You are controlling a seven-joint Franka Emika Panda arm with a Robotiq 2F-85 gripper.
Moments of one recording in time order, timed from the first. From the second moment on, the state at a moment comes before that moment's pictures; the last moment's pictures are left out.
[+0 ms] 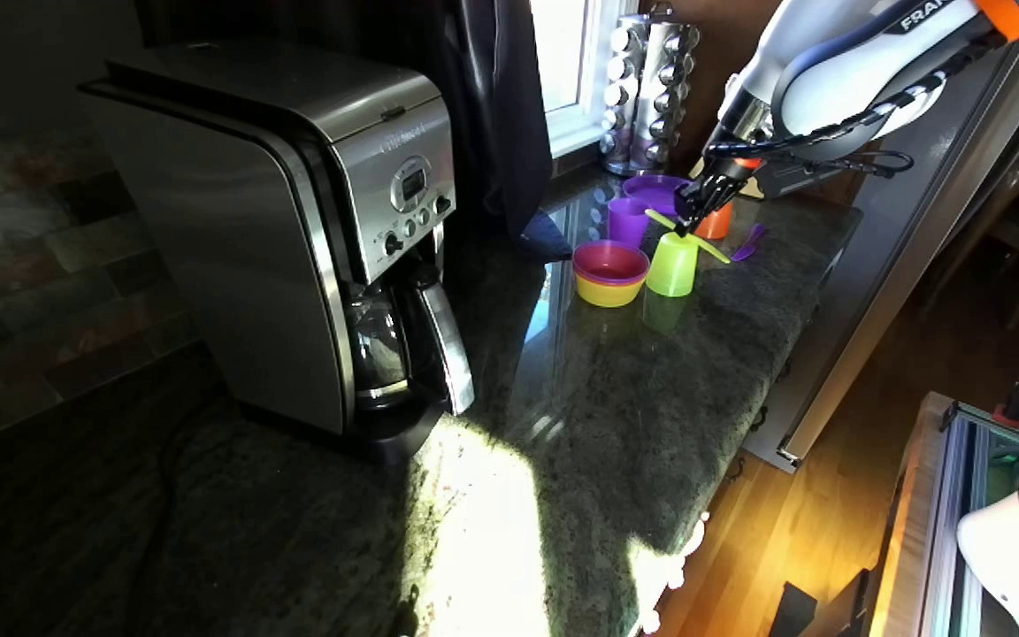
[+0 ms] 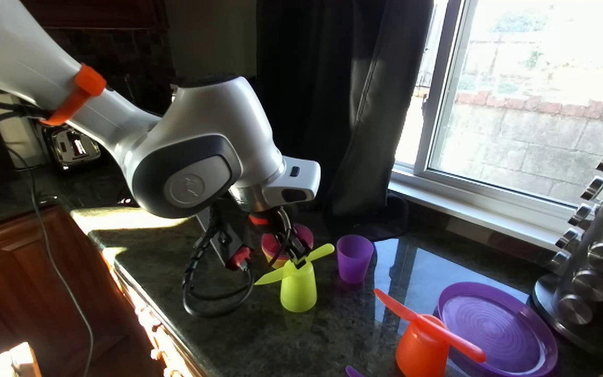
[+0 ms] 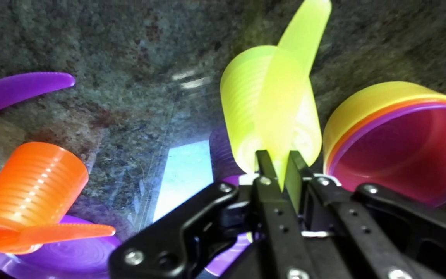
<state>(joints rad) -0.14 -0.16 -0.13 -2.60 -0.09 2.80 0.07</state>
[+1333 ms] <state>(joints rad) -0.16 -0.17 -0.11 -2.62 -0.10 2.80 0.10</state>
